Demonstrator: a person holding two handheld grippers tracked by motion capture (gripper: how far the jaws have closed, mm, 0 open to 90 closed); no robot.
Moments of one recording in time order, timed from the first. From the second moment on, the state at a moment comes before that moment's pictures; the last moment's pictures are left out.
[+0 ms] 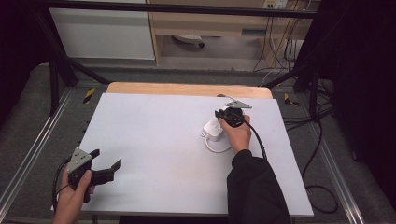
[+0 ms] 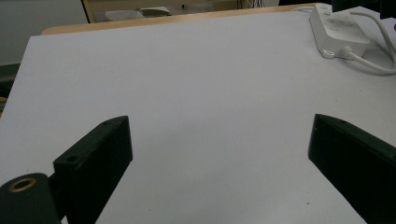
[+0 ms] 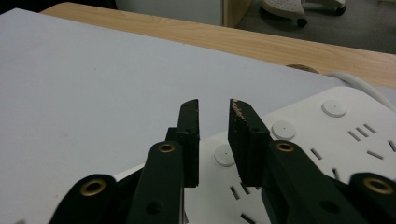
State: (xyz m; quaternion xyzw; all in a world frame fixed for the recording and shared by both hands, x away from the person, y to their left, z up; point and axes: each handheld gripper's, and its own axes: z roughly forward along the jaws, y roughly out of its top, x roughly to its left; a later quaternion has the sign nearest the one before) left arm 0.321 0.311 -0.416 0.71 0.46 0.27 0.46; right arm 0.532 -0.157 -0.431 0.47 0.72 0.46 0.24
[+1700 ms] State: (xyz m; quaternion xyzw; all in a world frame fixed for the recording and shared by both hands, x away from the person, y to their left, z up) left arm 0.321 0.309 -0.416 0.71 0.46 0.27 0.45; right arm 0.427 -0.210 -0.374 0.47 0.69 0.51 0.22
